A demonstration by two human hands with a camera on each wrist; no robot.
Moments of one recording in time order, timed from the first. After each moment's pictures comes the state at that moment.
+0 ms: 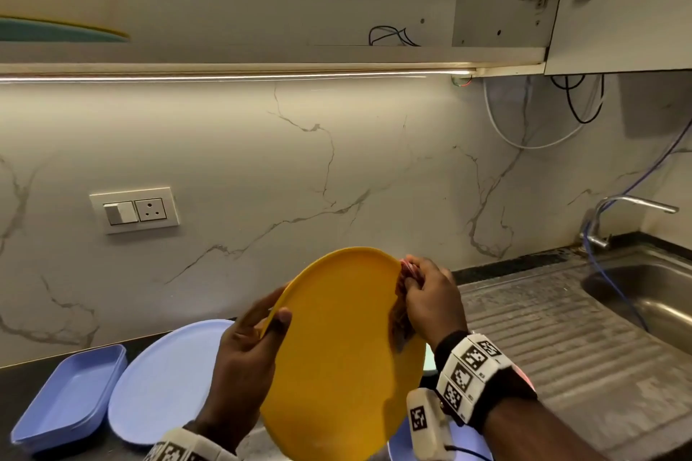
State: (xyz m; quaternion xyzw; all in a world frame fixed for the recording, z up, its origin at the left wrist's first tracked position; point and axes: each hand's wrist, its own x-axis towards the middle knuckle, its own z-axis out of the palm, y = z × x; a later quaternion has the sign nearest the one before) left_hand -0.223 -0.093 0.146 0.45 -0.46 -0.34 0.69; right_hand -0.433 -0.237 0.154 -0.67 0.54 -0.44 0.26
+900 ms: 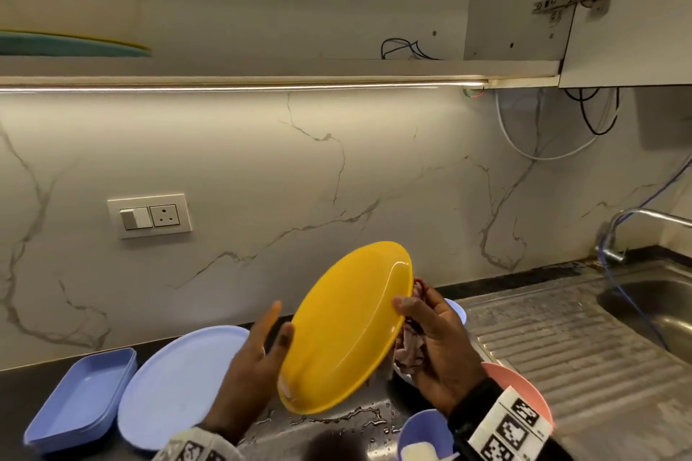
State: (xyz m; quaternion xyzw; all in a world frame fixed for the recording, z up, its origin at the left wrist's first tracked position) left_hand -0.198 -0.109 0.121 0.67 -0.49 -0.24 0.49; right_hand -0.425 -0.189 0.161 -0.40 0.16 -0.48 0.77
